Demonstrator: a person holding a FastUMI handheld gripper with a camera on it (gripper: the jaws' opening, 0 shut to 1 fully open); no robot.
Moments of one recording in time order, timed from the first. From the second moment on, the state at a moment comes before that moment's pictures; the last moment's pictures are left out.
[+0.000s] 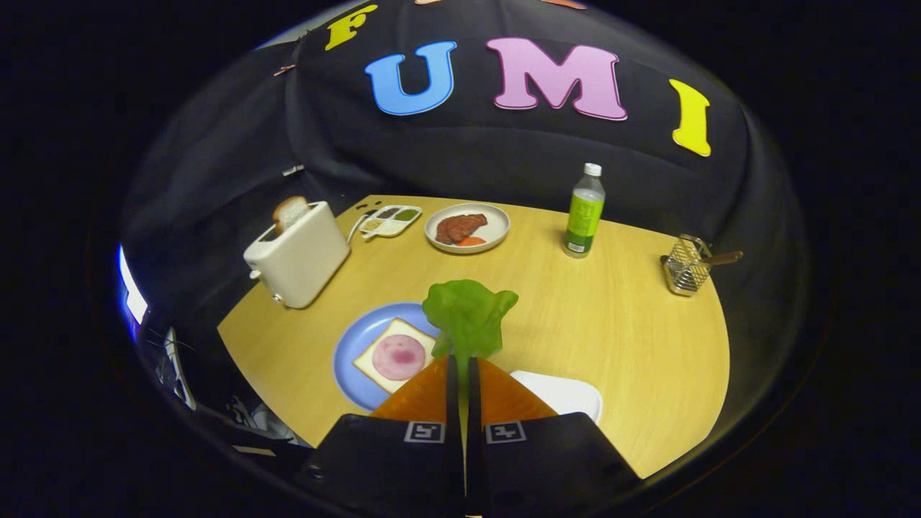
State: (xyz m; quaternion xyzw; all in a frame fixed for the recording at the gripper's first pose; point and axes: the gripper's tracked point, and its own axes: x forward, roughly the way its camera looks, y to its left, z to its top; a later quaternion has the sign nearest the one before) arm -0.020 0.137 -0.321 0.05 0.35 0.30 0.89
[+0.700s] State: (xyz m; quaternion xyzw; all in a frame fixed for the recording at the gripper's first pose) arm -0.004 0.214 -0.315 0.02 0.35 0.31 0.88
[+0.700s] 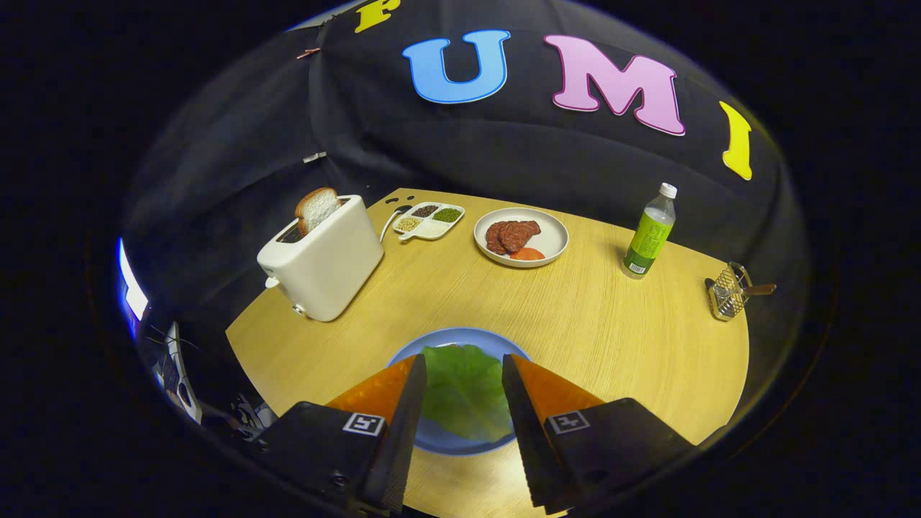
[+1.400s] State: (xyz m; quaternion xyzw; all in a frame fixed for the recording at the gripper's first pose) arm -0.001 0.285 -0.169 0.06 0.26 0.37 0.89
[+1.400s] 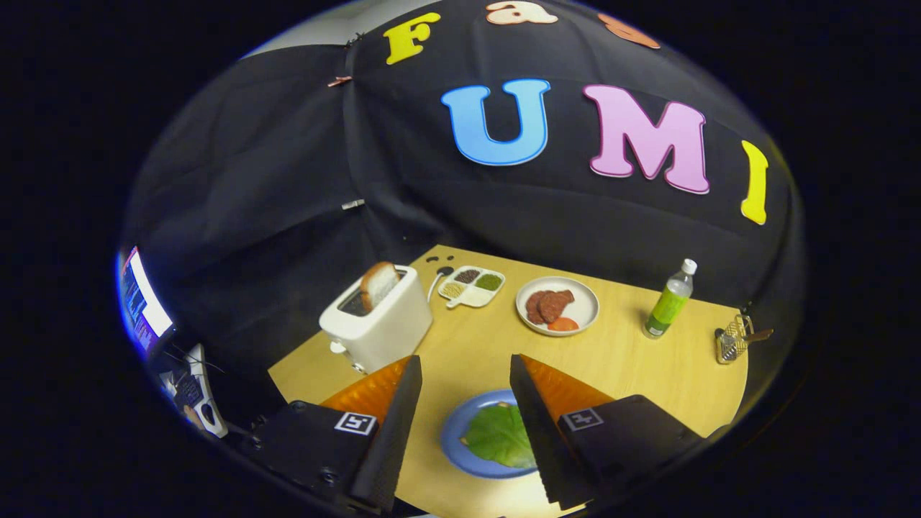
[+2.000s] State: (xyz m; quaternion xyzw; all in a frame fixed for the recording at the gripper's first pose) arm 0.031 0.460 -0.120 0.04 0.21 0.41 0.89
